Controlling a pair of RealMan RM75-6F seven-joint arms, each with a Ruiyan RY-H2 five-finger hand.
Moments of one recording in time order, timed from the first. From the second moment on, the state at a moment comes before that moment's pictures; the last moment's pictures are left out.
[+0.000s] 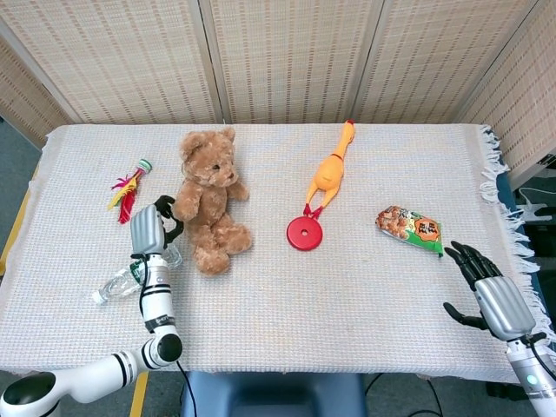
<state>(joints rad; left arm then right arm) -0.72 -1.91 -0.51 -1.18 0.87 1.35 0.24 0.16 -1.04 -0.01 -1.60 -1.61 1.38 0.24</state>
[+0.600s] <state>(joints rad) -0.62 -1.73 -0.34 -1.26 1.04 1.29 0.26 0.17 -1.05 -0.01 -1.59 -1.61 1.39 0.22</state>
